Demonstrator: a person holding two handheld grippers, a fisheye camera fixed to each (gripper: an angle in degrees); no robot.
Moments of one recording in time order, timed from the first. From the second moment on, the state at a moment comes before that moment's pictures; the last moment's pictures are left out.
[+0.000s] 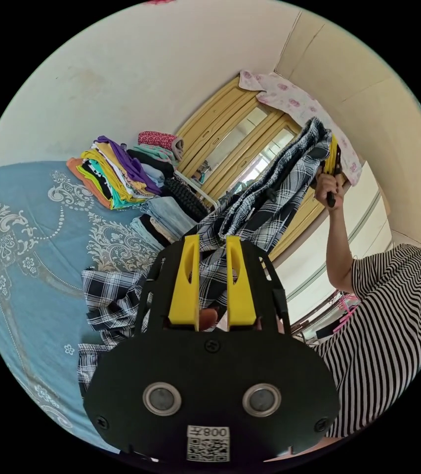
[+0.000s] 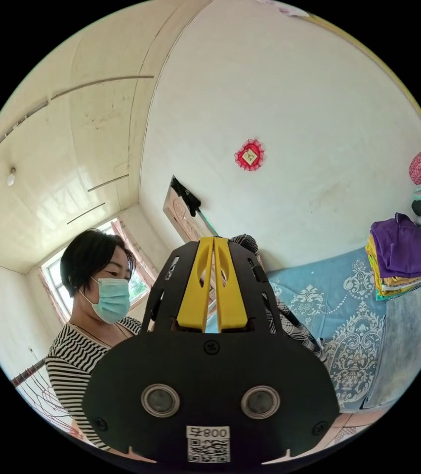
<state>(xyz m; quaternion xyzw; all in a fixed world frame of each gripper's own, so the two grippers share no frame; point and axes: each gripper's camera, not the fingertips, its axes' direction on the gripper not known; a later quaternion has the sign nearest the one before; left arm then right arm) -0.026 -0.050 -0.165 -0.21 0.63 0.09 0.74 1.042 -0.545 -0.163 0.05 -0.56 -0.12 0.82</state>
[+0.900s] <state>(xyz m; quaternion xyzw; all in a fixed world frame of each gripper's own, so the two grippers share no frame) 0.028 -0.109 -0.144 -0.15 0.63 0.15 0.75 1.148 -0.515 -0.158 0.09 -0.55 -0.04 0.83</state>
